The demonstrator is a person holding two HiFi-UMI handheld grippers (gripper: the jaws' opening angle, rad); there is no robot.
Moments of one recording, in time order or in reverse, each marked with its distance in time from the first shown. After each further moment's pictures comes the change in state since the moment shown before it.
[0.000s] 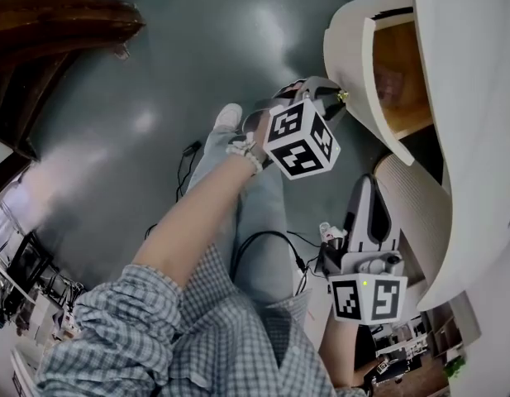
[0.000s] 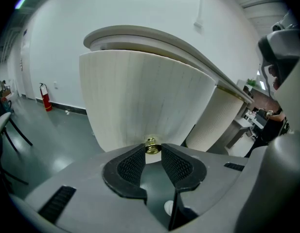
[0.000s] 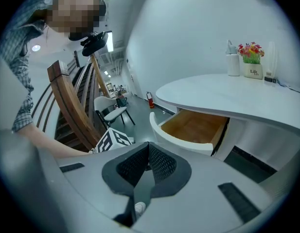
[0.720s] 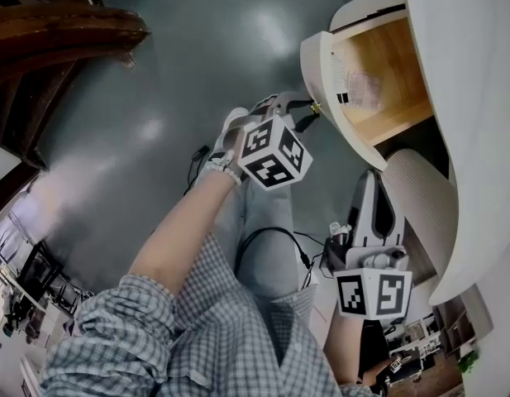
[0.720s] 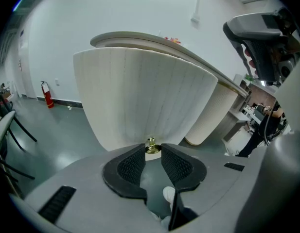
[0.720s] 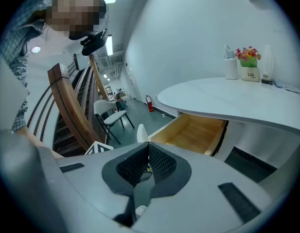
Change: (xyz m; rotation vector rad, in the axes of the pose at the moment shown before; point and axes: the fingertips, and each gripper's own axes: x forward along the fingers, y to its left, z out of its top) left arm -0.044 -0.012 -0.047 0.007 0.073 0.000; right arm -0.011 0.011 0.011 0.014 -0.043 -0.013
